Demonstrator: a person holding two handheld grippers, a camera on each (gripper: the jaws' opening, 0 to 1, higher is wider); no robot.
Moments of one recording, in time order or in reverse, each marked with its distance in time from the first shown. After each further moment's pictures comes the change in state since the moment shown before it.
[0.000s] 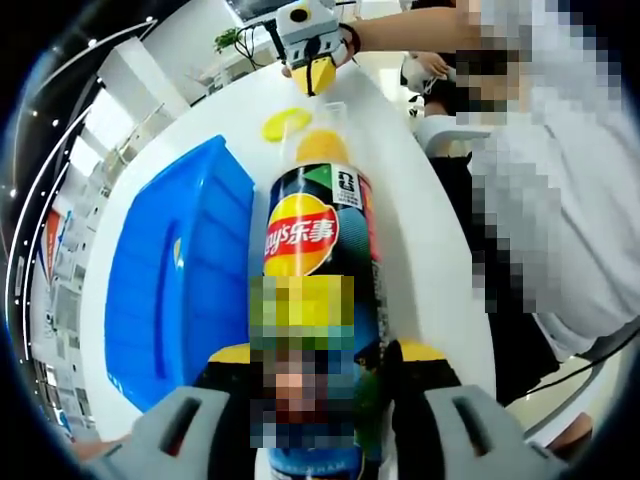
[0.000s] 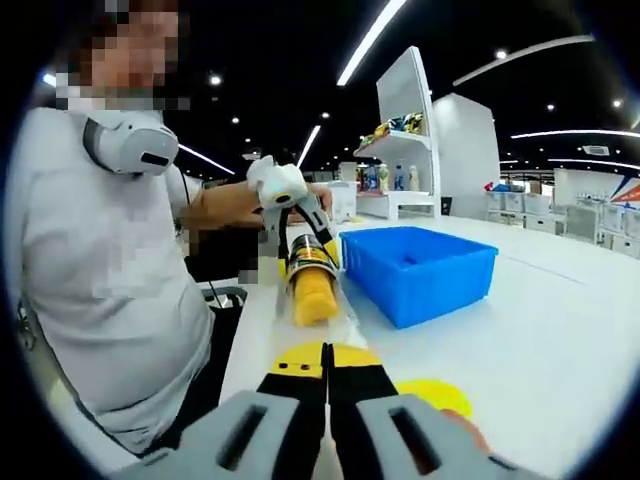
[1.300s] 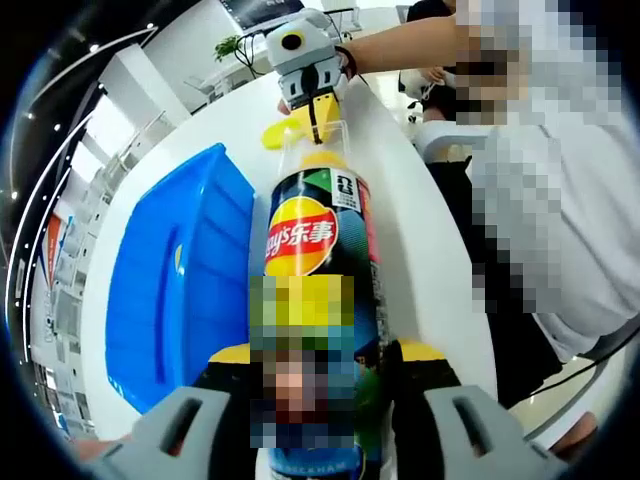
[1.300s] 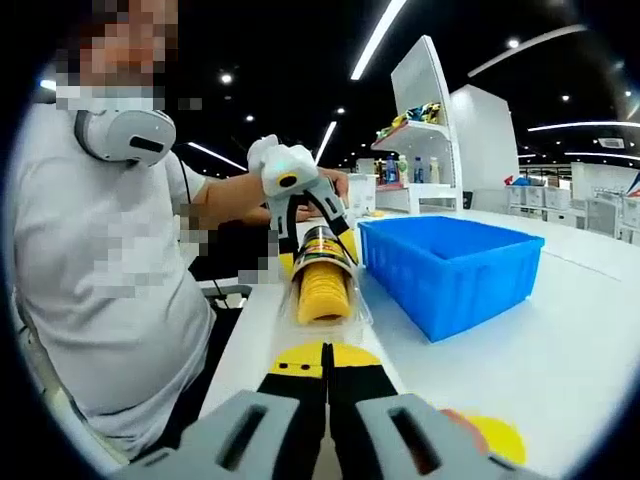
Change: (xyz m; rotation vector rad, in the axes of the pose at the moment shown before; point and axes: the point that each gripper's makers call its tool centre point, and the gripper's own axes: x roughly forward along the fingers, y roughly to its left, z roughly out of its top) left arm -0.001 0.000 0.003 0.009 -0.037 0.004; right arm 0.058 0.012 -0.003 0.015 0.002 0.104
